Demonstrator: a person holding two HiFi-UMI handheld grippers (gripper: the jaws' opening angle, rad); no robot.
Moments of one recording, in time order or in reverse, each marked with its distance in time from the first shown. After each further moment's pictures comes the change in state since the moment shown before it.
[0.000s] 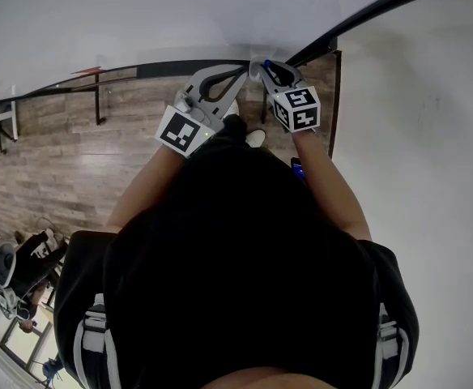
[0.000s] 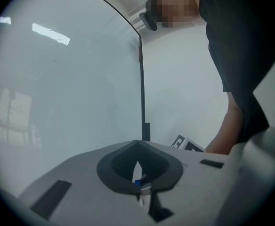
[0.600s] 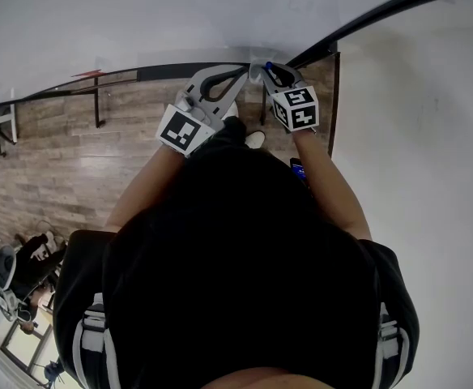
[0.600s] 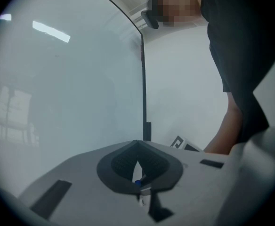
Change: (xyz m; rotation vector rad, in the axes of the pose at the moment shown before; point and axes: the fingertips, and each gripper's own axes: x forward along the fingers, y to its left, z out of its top) left arm 0.004 0.002 -0.002 -0.013 0.012 -0.016; right arm 0.003 -0.009 -0.011 -0.007 0.059 -0.027
